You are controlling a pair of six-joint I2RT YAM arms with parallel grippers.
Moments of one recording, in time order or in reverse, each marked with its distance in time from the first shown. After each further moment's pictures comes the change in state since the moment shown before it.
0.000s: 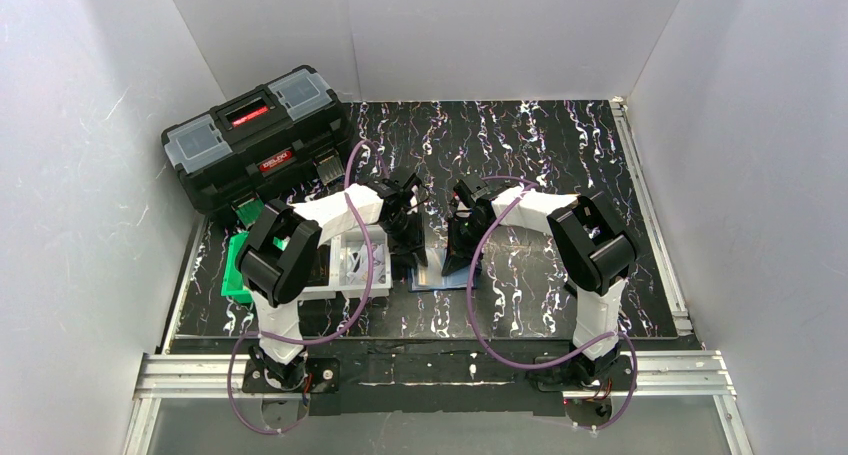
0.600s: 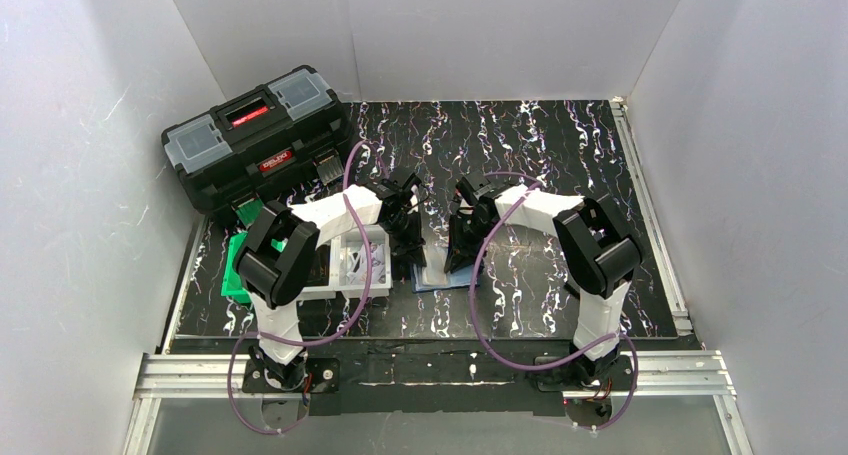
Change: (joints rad) left arm 0.000 -0.014 -0.014 0.034 0.032 -0.026; right arm -0.006 -0.031 0.002 -0.021 0.039 -0.021
